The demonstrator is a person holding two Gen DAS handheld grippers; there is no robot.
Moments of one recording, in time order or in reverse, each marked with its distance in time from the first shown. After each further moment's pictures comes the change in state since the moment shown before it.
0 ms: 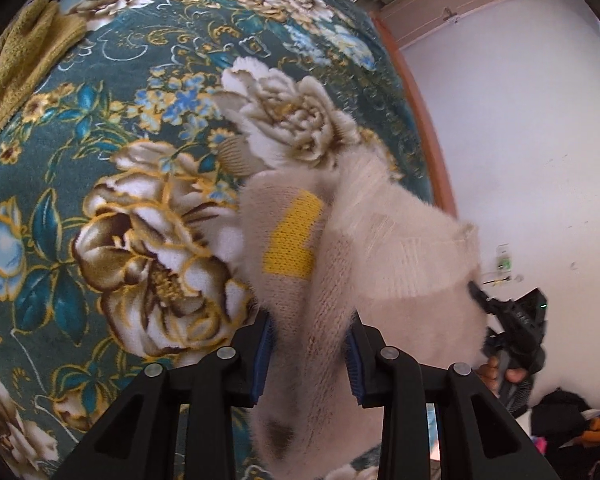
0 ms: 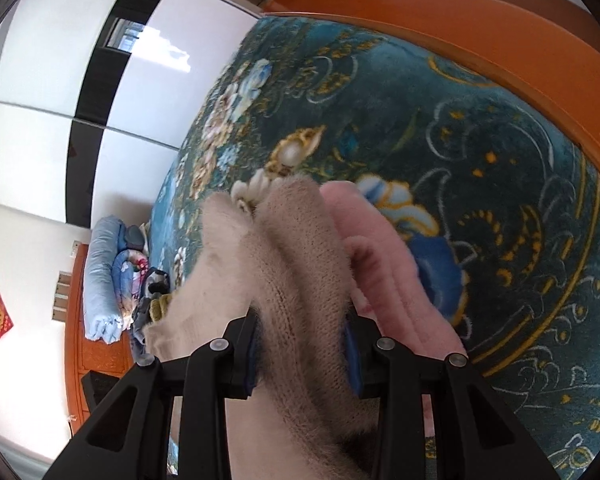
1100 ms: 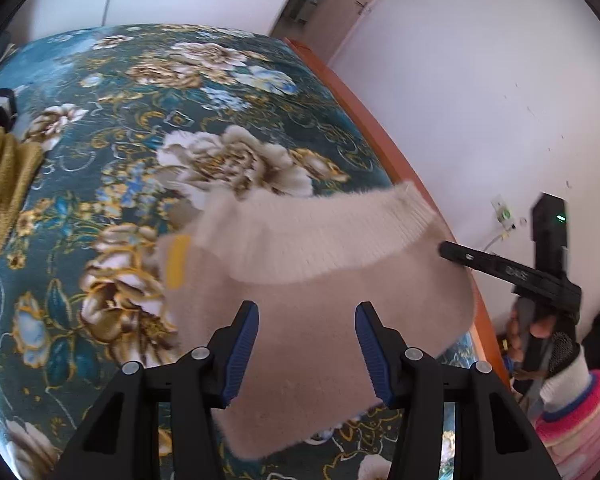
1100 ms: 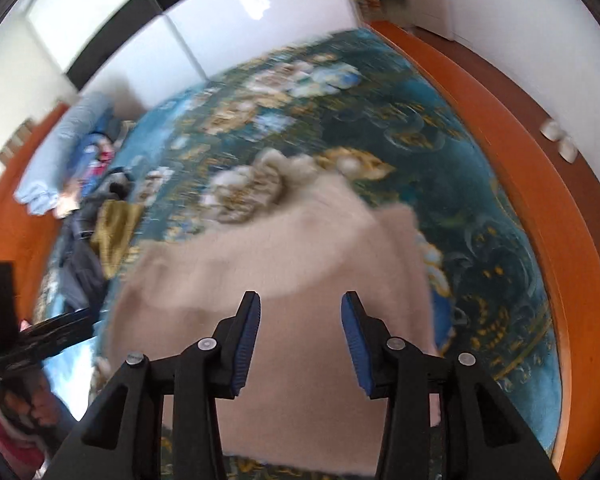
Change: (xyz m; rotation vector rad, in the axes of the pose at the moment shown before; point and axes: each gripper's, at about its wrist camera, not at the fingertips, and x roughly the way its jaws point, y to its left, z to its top) left arm -0.032 -0.074 -0.037 0.370 -0.127 0.039; right arm 0.001 0.096 -0.034 -0.518 0.016 -0.287
